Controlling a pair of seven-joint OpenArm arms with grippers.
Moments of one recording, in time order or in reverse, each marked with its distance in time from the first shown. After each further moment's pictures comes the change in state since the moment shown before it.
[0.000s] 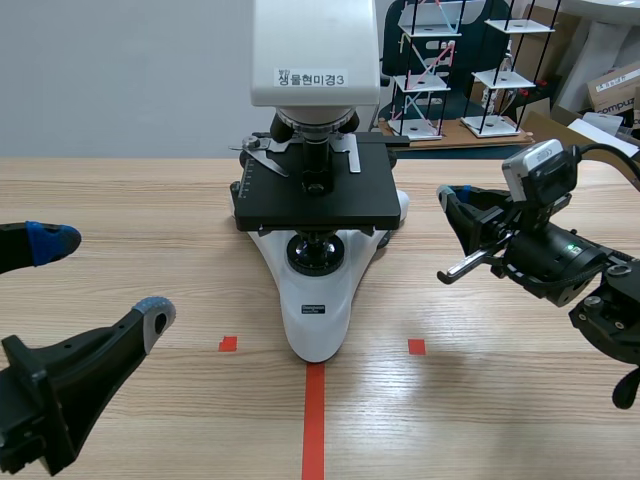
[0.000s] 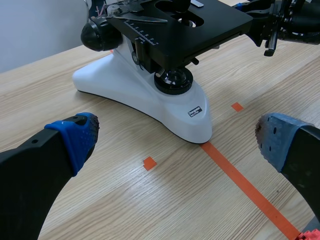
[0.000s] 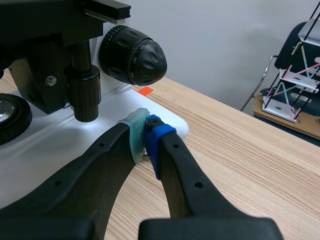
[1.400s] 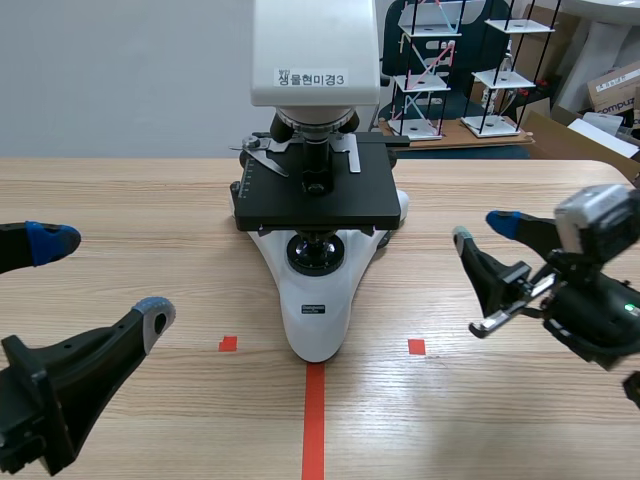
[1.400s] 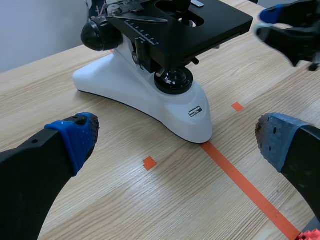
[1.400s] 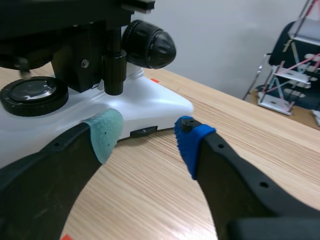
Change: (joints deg) left arm 0.0 0.0 0.0 0.0 0.0 0.0 0.0; right arm -18.9 2.8 8.5 16.8 1.2 0.0 1.7
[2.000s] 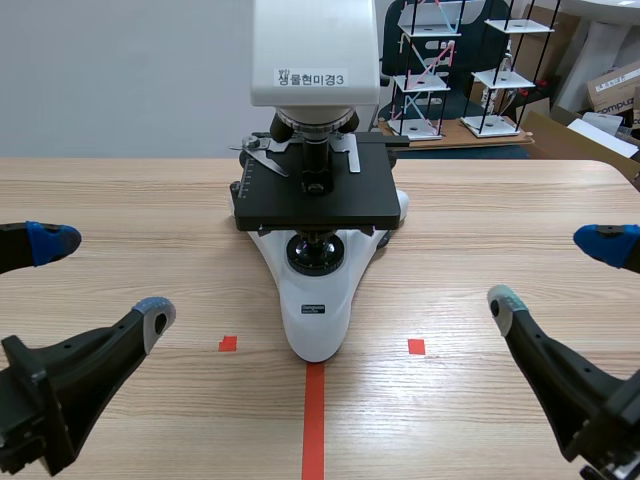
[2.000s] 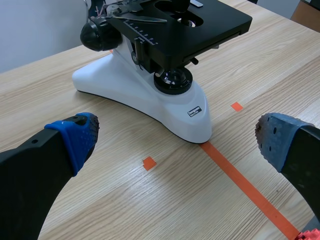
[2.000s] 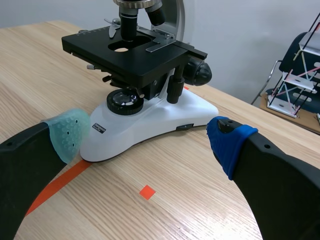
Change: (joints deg) left arm 0.0 0.0 0.0 0.0 0.0 0.0 0.0; right arm -40.5 1.7 16.6 41.9 4.2 2.6 -7.6
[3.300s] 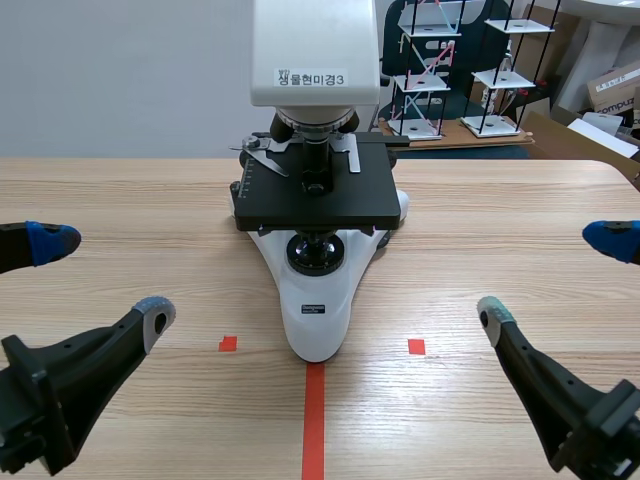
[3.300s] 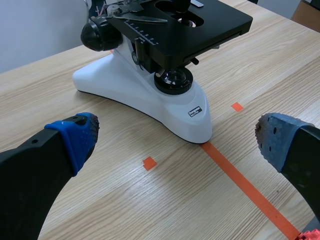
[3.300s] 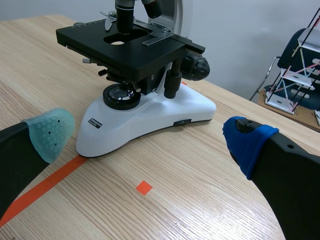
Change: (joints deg) left arm 0.0 0.0 0.0 0.0 0.0 0.0 0.0; right arm 0.9 0.0 0.0 -1.1 -0.5 0.0 -0.5
